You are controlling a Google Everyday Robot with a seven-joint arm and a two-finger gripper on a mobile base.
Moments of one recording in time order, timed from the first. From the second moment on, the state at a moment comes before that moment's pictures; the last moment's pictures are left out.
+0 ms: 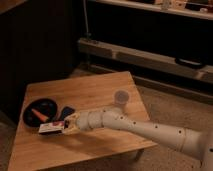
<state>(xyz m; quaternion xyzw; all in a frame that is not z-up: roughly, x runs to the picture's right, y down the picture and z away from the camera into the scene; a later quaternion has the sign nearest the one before) -0.182 0.158 0.739 -0.20 -0.50 0.22 0.82</state>
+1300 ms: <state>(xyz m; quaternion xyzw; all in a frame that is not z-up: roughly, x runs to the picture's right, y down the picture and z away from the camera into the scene) -0.113 0.123 0.764 -0.13 -0.44 0.29 0.84</state>
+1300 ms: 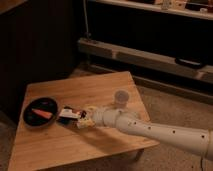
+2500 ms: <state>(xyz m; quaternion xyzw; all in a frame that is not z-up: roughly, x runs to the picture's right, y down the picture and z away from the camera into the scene) -0.167 0.121 0.785 -0.16 -0.46 0.27 0.83</state>
